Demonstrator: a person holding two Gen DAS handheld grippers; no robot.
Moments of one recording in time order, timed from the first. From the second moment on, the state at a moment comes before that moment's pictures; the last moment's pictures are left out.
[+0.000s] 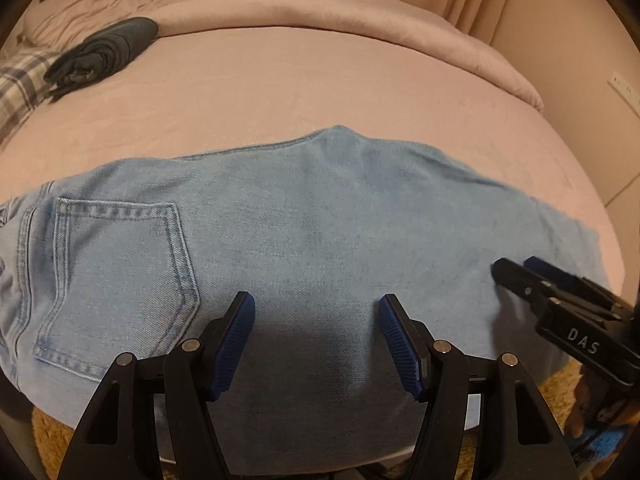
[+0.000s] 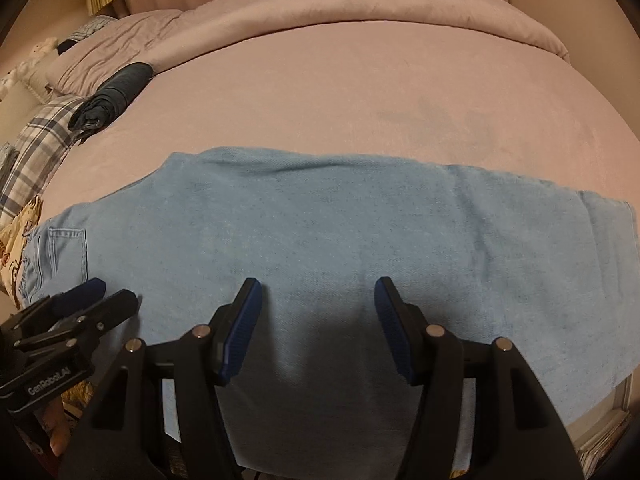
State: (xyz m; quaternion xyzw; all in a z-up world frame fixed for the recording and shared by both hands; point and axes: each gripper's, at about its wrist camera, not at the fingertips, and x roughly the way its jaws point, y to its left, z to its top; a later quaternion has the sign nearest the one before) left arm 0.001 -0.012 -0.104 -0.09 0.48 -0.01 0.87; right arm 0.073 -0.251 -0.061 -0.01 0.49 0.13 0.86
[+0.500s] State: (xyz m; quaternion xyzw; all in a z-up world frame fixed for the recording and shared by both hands) left arm -0.004 -0.012 -0.104 -0.10 0.48 0.00 0.87; right arm 0.068 -0.256 -0.062 -0.01 0.47 0.12 0.87
